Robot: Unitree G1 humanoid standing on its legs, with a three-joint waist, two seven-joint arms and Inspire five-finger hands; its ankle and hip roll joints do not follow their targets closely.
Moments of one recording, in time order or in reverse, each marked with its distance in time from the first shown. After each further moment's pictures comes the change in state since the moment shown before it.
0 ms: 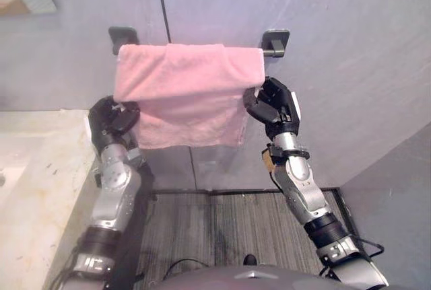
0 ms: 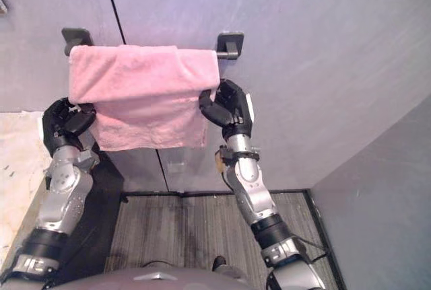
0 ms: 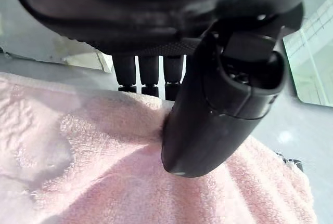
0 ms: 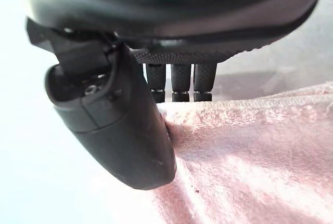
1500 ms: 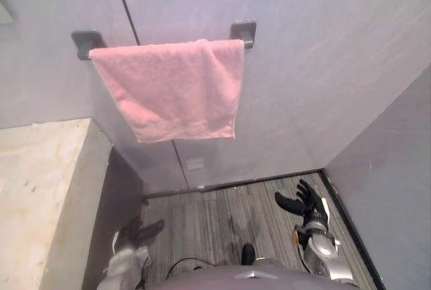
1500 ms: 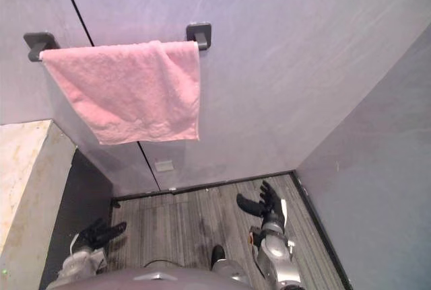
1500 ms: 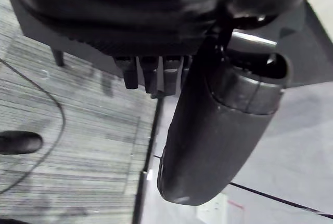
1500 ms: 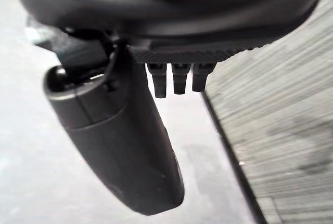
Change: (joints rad) left arm 0.333 -0.129 -0.040 0.597 -0.047 0.221 -0.334; right arm 0.412 -0.047 -0.113 0.451 -0.014 0.158 -0.064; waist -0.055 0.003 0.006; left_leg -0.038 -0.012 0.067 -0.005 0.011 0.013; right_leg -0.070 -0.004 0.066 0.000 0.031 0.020
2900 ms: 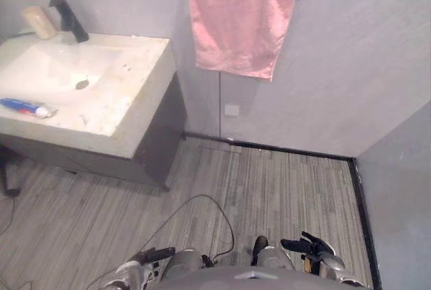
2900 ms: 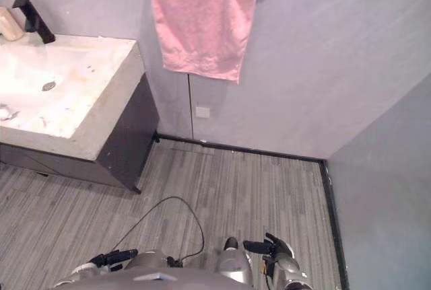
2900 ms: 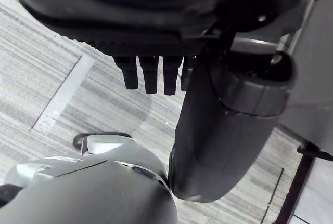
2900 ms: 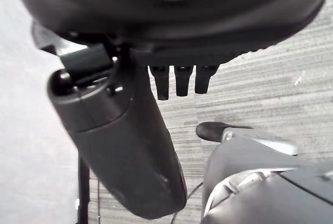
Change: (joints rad) left arm -0.260 -0.065 0.049 0.569 0.128 0.039 -0.258; right arm -0.176 -0.041 -0.045 0.543 0.067 0.113 0.212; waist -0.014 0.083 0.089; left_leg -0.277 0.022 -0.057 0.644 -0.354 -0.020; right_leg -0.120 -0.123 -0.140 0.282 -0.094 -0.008
